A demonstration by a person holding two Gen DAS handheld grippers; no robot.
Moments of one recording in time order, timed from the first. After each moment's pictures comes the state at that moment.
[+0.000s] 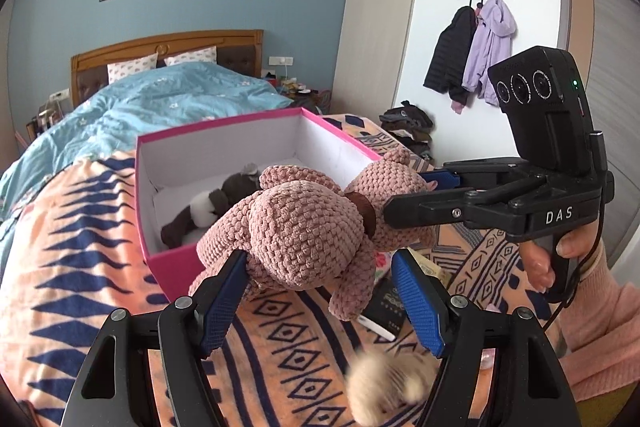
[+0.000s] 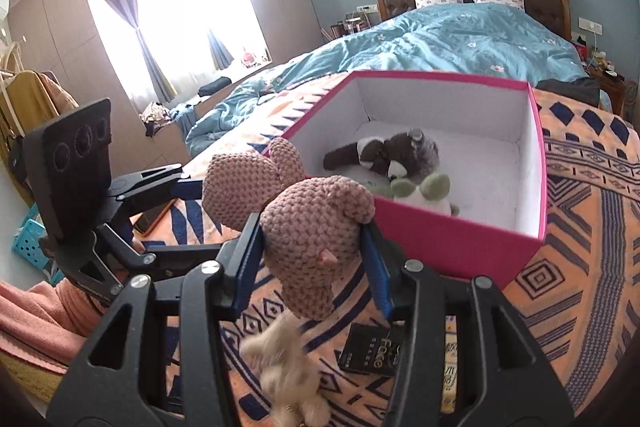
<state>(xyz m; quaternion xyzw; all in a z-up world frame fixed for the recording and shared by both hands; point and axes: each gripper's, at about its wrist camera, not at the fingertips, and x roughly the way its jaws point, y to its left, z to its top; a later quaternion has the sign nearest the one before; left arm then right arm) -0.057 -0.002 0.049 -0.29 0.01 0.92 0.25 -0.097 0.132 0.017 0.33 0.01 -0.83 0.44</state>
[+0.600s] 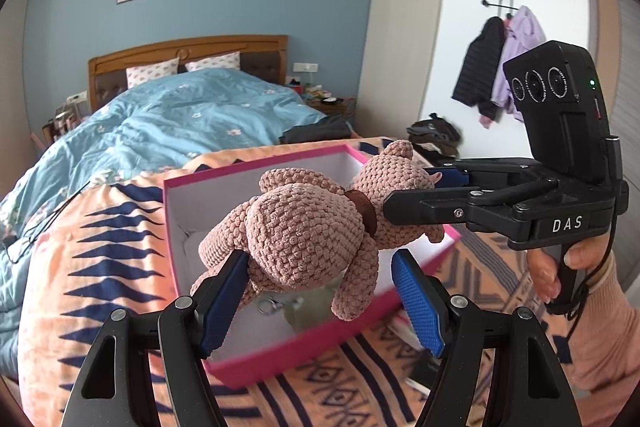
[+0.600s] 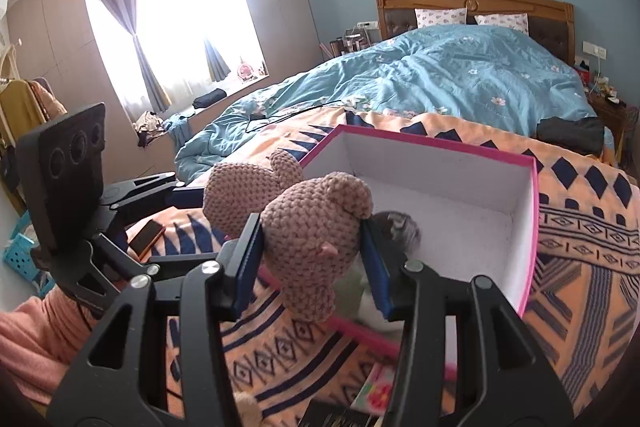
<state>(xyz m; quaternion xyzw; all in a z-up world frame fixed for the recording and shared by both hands) -0.141 -0.020 0.077 -0.30 0.00 0.93 0.21 -0.178 0.101 0.054 0.31 0.02 -0.84 0.44</state>
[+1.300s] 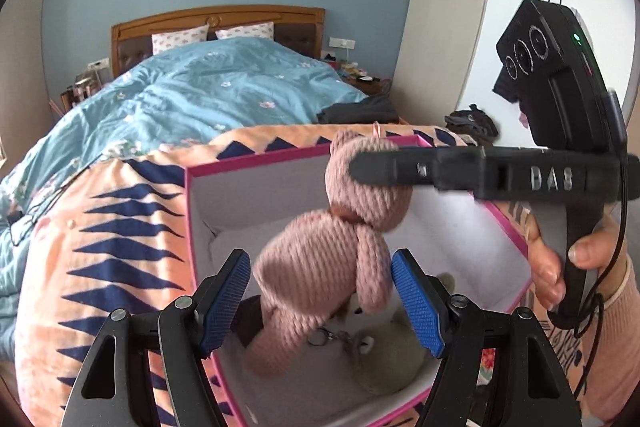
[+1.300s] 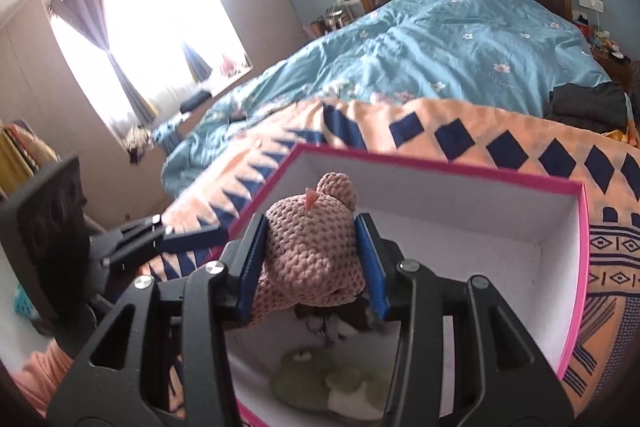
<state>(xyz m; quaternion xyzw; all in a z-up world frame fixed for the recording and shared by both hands) -0.223 -0.038 0.049 -0.34 -0.01 0.93 0.16 -0.285 0.059 0.031 0.37 -0.04 -0.83 0.43</state>
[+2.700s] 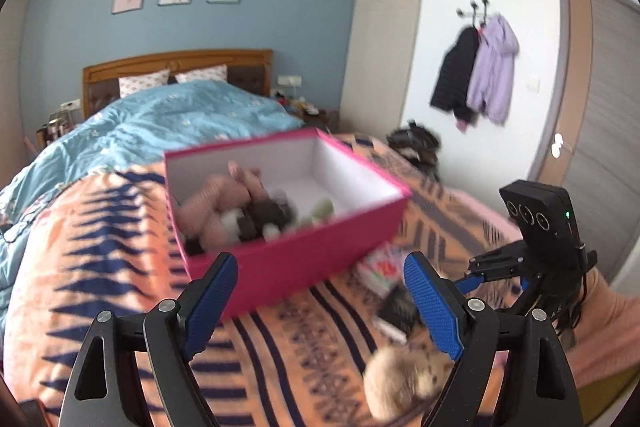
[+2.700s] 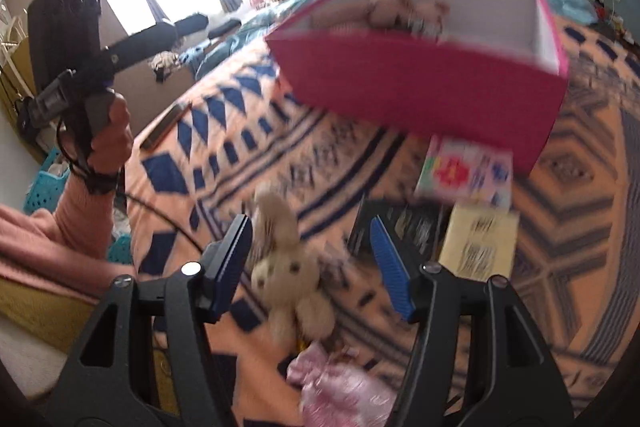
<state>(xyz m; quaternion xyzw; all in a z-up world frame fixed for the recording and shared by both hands) -0.042 -0.029 0.048 -0.27 0.00 0.93 0.25 -0.048 0.158 -0.060 0.44 0.05 -0.77 0.46</state>
